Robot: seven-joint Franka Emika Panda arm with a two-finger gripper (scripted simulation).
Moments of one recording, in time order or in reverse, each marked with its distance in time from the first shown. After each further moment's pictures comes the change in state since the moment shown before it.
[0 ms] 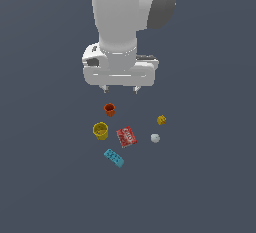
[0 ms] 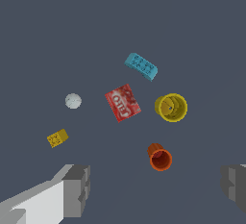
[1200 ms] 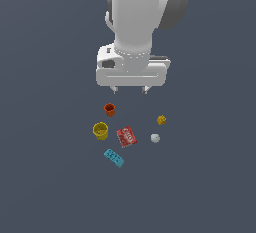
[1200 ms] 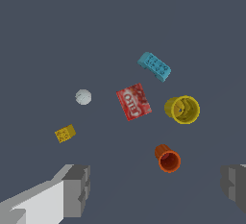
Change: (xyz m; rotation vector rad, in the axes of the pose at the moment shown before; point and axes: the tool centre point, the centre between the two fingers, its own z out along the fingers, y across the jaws) arm -0.002 -0.032 0.003 -0.017 -0.003 -0.064
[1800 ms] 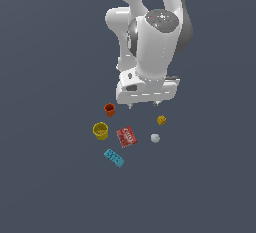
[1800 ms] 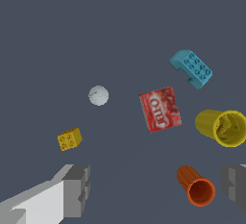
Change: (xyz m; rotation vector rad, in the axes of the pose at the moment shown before) arm 0.006 -0.052 0.071 -0.016 0.012 -0.122
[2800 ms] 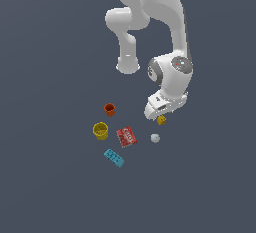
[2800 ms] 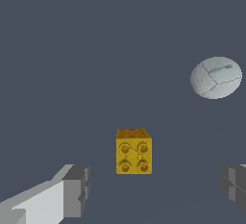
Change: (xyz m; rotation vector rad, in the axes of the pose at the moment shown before) arm -0.031 -0.123 0.139 0.026 0.028 -0.274
